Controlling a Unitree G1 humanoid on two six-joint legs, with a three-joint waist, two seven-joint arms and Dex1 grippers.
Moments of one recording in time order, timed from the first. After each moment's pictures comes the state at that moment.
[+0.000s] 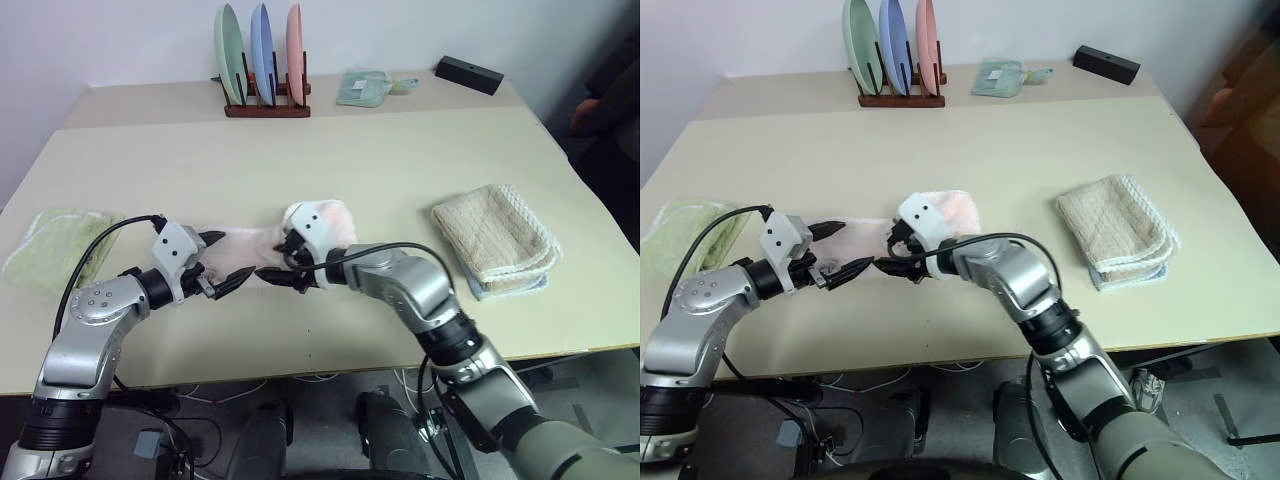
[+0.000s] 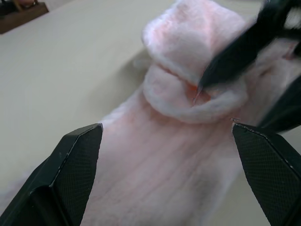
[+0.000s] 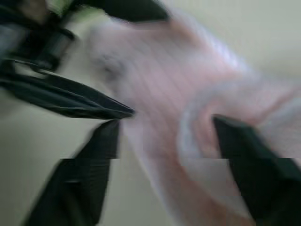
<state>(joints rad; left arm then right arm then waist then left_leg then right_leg) -0.12 0.67 0.13 -0.21 -0.33 0.32 -0.80 -0.67 -0.25 0.36 -0.17 0.38 0.84 0.59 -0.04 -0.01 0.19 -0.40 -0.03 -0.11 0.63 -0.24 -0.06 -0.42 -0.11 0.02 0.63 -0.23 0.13</state>
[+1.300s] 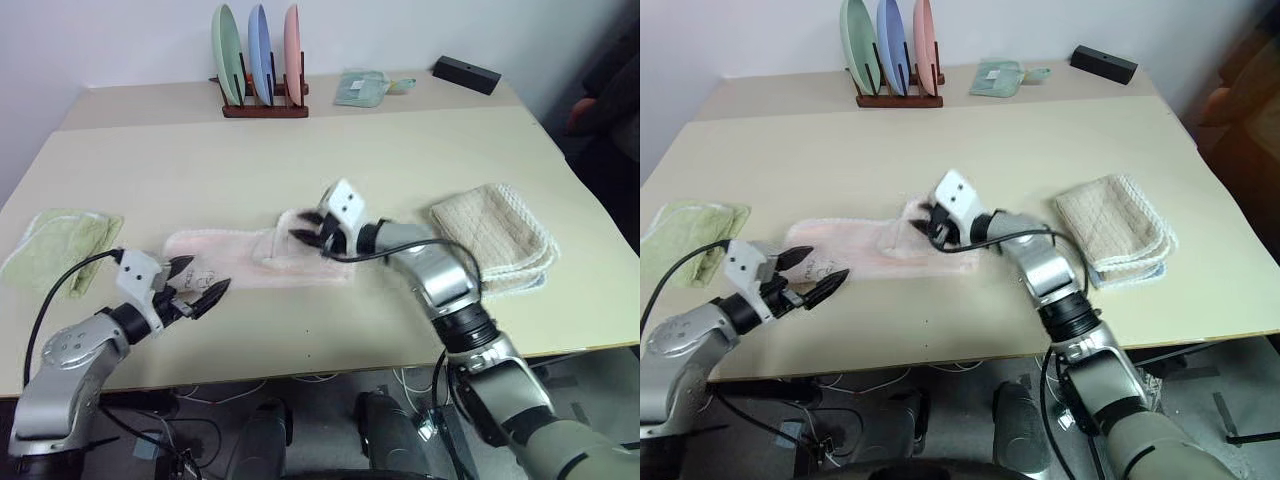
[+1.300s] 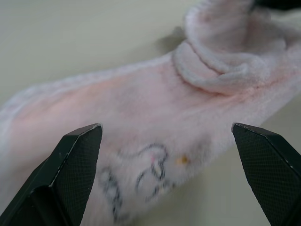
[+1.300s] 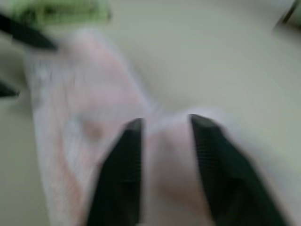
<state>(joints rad) 0.14 0.59 0.33 -0.37 -0.51 0.46 -0.66 -0.70 -0.27 0.27 0.04 0.14 0.42 0.75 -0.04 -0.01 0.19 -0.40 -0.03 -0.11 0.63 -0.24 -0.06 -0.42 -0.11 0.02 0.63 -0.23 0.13</state>
